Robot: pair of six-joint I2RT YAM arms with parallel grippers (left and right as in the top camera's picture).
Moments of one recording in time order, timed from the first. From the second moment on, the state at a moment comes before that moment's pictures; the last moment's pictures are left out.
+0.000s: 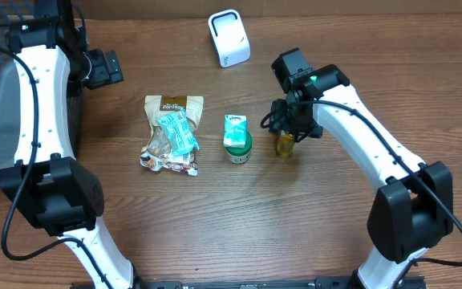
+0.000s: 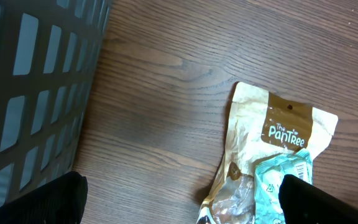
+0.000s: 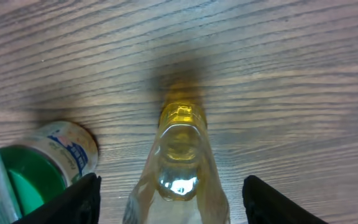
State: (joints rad) left arm 0.17 2.06 2.09 -1.32 0.02 -0.18; right arm 0.41 1.88 1.57 -1.12 0.06 0.55
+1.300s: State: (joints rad) left arm 0.17 2.06 2.09 -1.32 0.02 -0.18; right arm 0.41 1.88 1.53 -1.08 0.09 0.54
